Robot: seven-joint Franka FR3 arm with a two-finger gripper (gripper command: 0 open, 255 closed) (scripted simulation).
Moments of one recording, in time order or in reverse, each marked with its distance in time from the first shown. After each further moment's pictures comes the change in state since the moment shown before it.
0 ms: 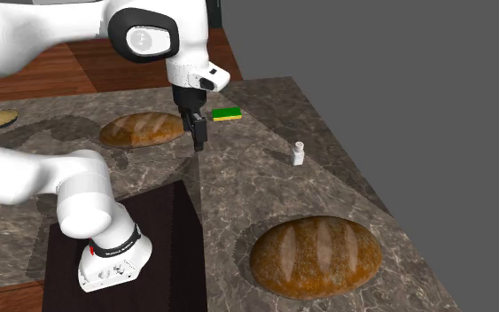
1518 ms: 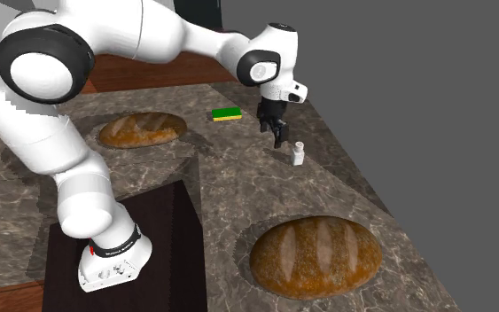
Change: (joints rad) arm 0.017 0.764 0.020 0.387 0.020 0.444 0.041
